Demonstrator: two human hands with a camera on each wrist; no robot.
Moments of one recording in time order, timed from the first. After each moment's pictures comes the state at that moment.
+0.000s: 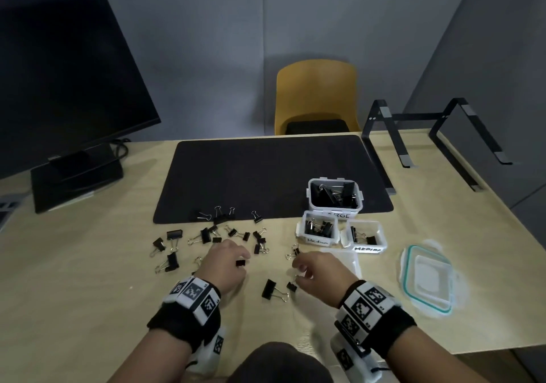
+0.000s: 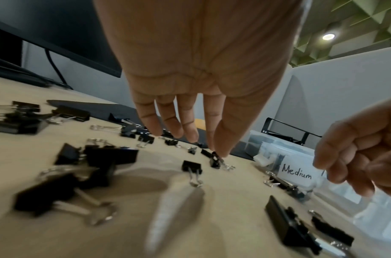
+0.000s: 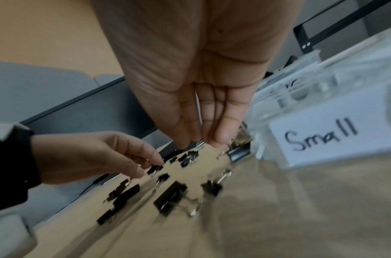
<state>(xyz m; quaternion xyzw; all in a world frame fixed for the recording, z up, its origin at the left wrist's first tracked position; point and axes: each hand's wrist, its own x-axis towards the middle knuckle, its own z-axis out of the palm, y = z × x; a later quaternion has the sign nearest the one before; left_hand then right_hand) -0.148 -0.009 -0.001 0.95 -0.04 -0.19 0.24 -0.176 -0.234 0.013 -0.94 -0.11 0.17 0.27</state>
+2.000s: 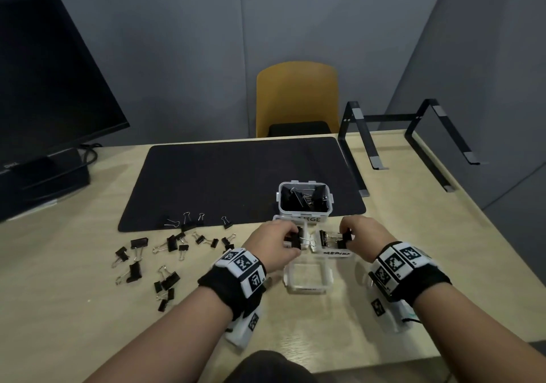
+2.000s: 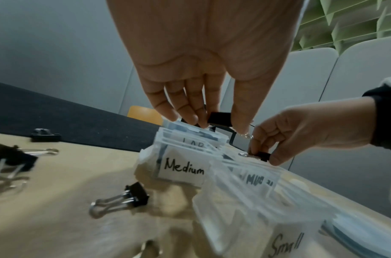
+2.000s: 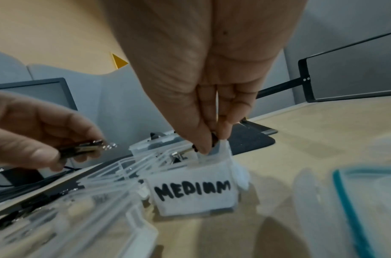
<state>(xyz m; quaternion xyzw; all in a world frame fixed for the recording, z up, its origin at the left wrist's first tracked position) -0.117 -0.153 0.034 0.93 -0.19 -0.15 0.28 -0.122 -0.374 0.031 -0.98 0.01 0.13 0.13</state>
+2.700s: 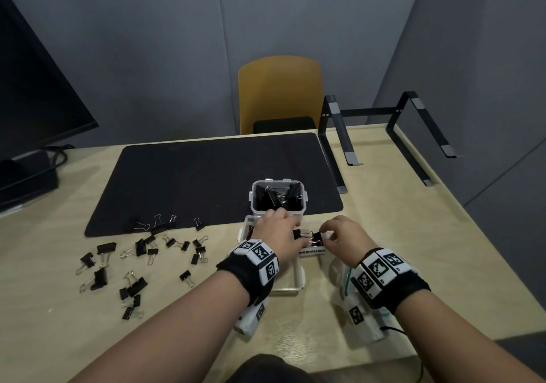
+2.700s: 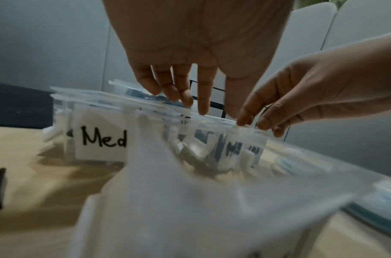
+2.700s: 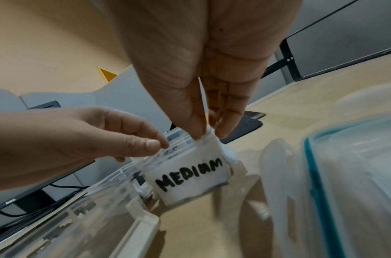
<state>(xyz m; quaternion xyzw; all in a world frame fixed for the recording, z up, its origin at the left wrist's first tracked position) -0.099 -0.230 0.008 0.96 -0.19 -0.10 0.16 -0.127 -0.399 0.005 -0.97 0.02 0.09 0.23</state>
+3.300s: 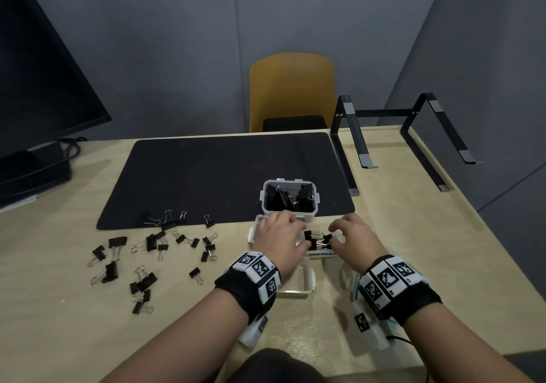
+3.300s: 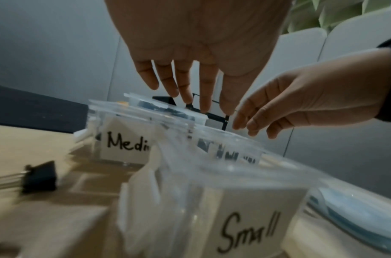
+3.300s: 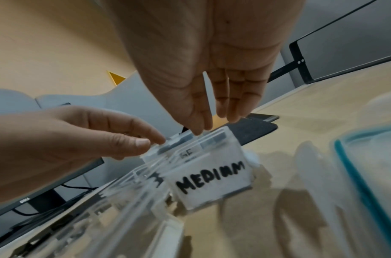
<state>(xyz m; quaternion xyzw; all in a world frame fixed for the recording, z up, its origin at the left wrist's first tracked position) -0.115 -0.213 0.011 0.96 -0.19 -0.03 0.20 -0.128 -0.389 0.011 -0.97 0.03 0.06 0.23</state>
